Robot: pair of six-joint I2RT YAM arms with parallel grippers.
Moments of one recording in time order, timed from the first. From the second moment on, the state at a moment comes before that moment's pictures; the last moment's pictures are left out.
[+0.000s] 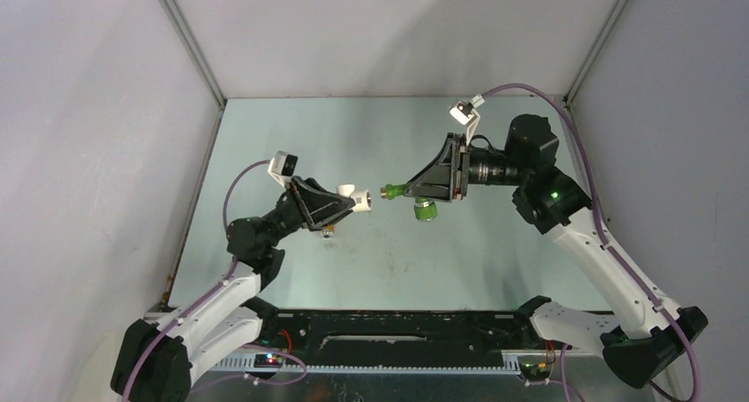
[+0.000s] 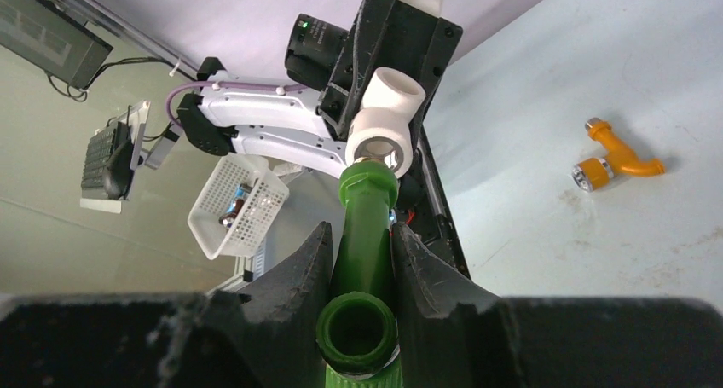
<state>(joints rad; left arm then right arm) -0.44 0.86 0.36 1.10 0.68 -1.63 0.54 1.09 1.22 -0.21 -0.94 0.62</state>
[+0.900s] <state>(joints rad) -0.43 0.85 0.36 1.16 0.66 -1.69 0.68 1.17 1.27 -0.21 -0.82 0.54</state>
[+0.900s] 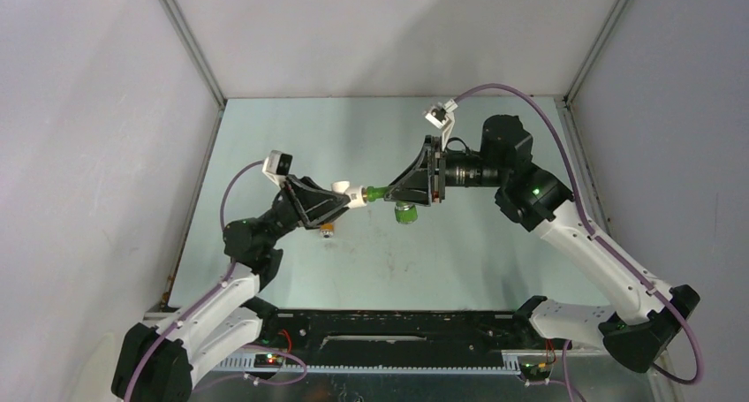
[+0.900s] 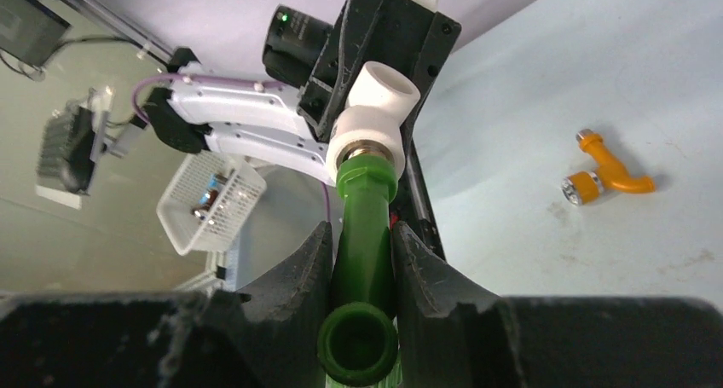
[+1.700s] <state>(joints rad) -0.43 0.78 0.36 1.02 0.68 -1.61 0.73 1.17 1.29 -0.31 -0.78 0.54</state>
